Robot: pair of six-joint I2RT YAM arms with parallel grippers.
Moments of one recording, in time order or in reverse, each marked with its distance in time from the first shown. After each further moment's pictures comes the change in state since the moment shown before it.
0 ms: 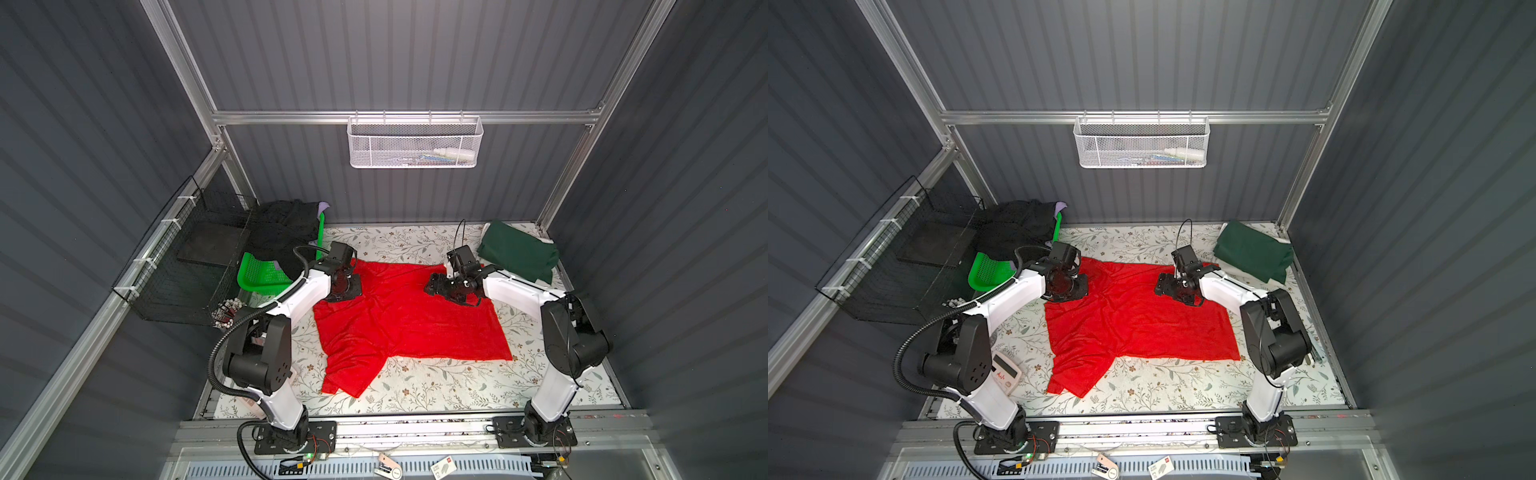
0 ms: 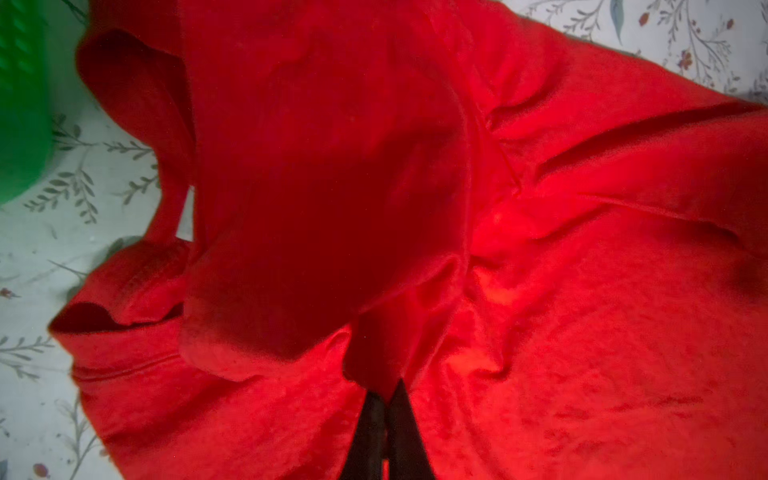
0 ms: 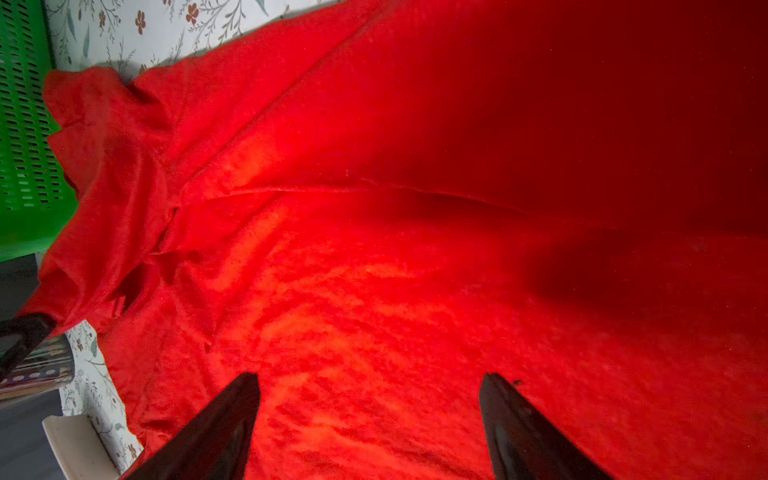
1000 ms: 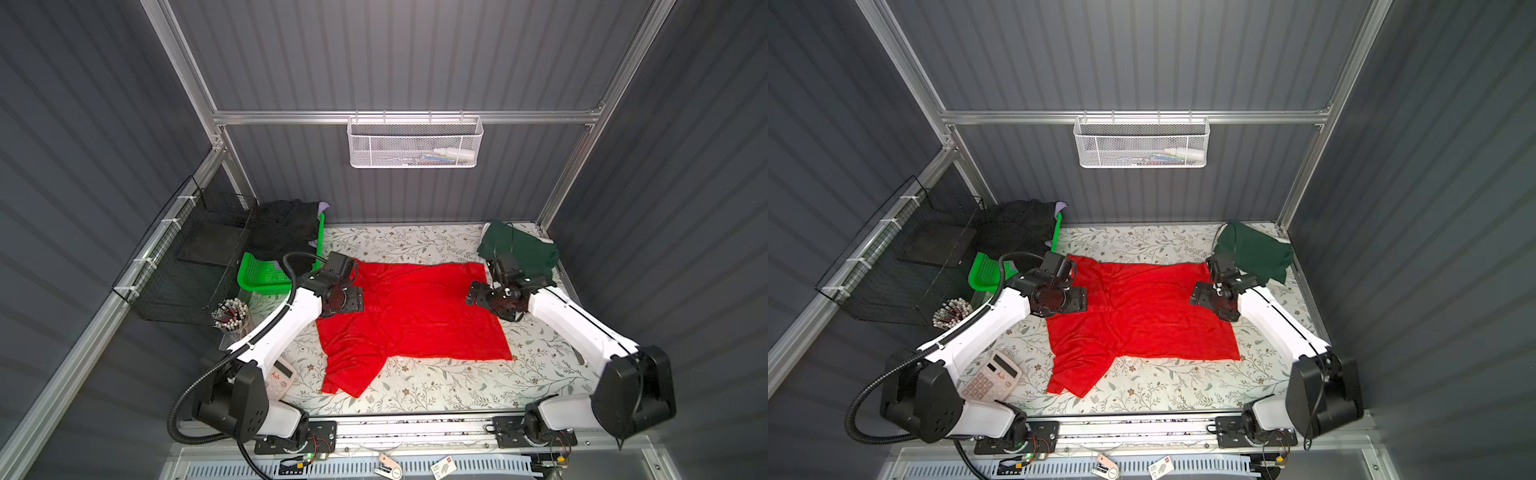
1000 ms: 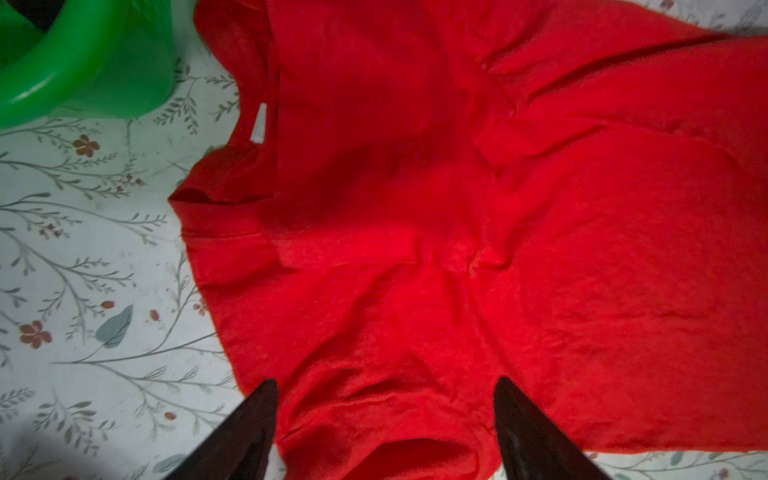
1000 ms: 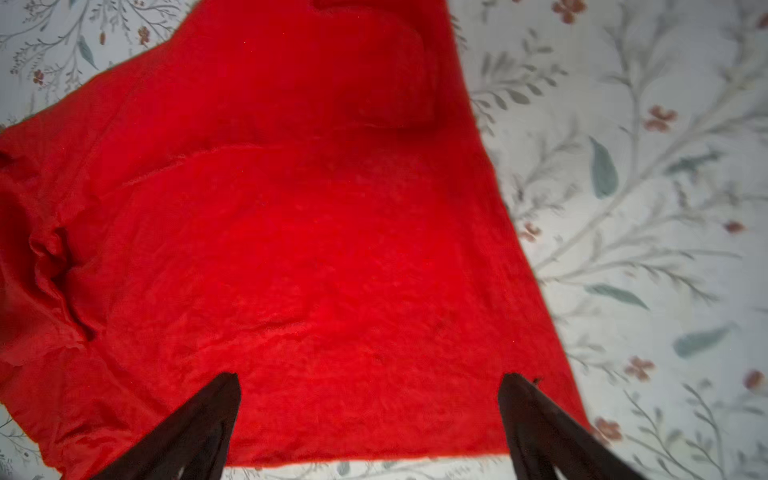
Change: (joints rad) left arm -0.082 -0.298 -0.152 -0.156 -0.156 -0.050; right arm -0.157 -0.469 -0.187 -0.423 0.226 0.049
